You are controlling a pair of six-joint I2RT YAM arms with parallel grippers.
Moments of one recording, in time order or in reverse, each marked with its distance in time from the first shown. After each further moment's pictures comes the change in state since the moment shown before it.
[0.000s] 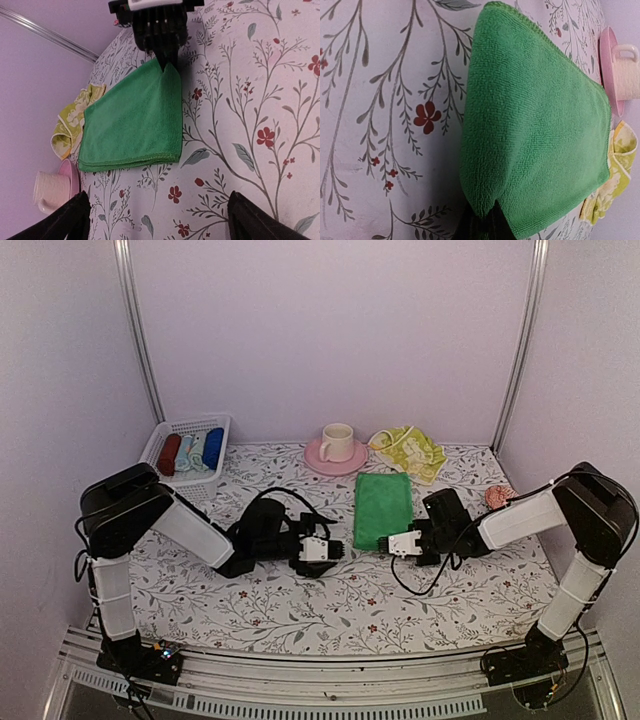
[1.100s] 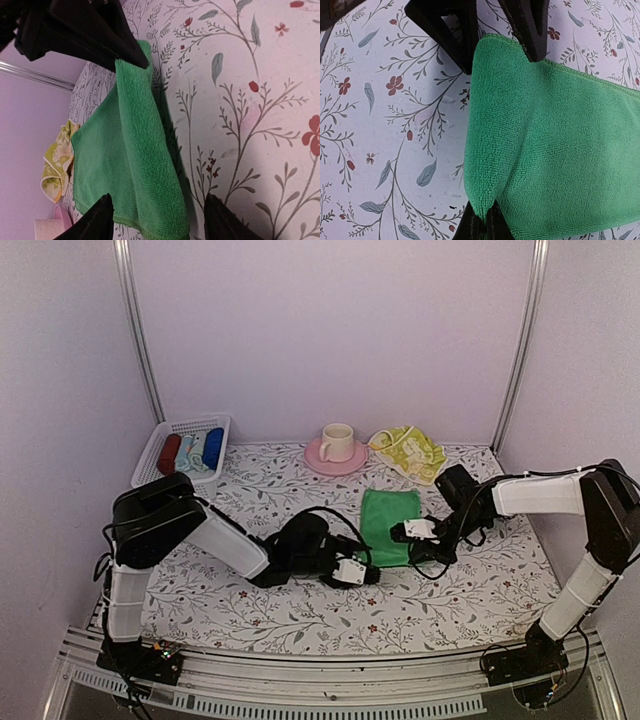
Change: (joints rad) left arm -0.158 0.150 0.201 -0.115 -0.082 0.099; right arm -0.124 -0.071 0.223 -0.692 -0.460 0.085
